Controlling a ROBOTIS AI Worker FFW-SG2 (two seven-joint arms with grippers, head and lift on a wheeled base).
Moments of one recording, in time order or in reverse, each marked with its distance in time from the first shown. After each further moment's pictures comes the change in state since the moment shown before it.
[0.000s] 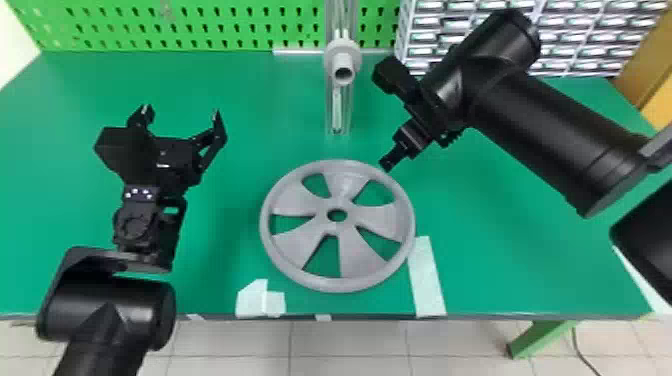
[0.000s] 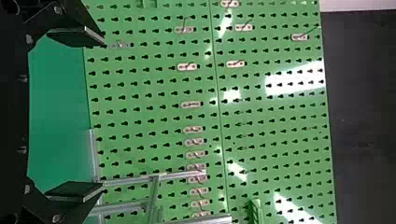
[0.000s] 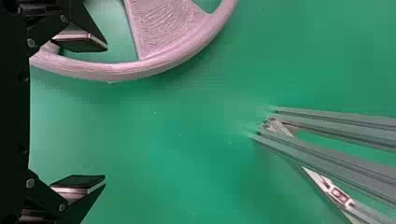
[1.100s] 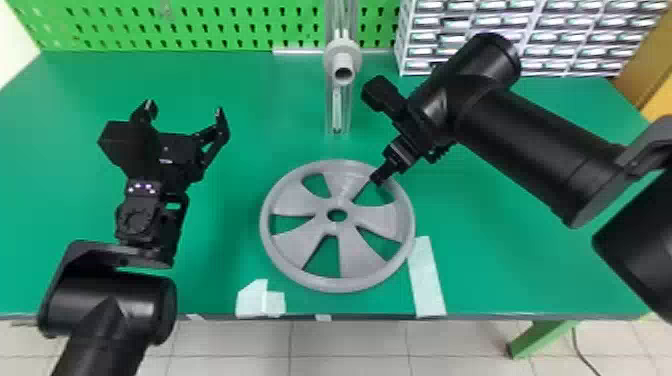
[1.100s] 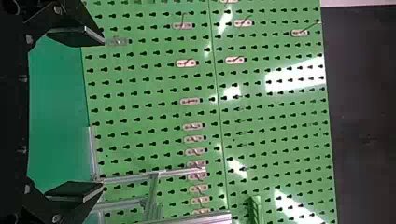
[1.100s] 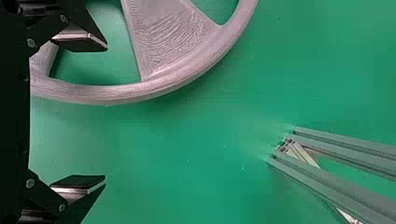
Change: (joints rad) left arm -0.016 0.006 -0.011 0.000 0.000 0.015 0.000; right arm 0.011 0.038 0.047 0.066 -0.065 -0.037 -0.054
